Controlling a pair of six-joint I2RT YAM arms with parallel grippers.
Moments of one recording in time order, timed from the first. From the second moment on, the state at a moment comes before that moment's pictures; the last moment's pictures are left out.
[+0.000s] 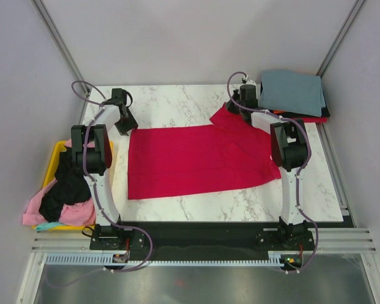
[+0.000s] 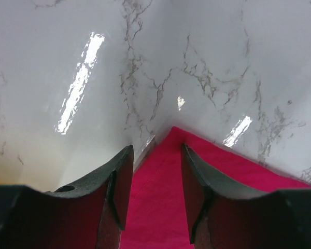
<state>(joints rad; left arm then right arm) 0.01 2.13 1.63 -0.61 -0.12 -0.51 0.23 2.27 1.63 0.17 -0.06 0.53</state>
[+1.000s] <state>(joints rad) 0.02 2.17 1.64 -0.52 -0.03 -0.50 0.18 2.26 1.59 0.19 -0.18 0.50</state>
